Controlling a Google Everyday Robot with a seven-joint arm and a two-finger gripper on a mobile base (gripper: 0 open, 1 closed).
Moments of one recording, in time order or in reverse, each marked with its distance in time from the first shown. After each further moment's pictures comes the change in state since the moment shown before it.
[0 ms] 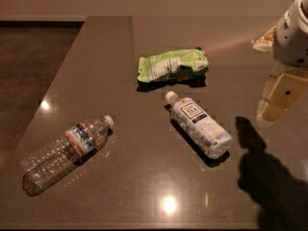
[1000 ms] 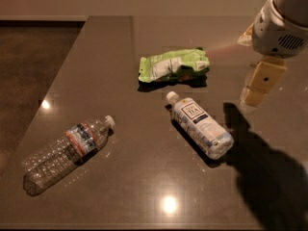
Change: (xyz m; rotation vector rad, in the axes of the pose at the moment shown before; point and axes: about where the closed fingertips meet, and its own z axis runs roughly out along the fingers) arm -0.017 -0.034 0.025 -0.030 -0.004 -0.026
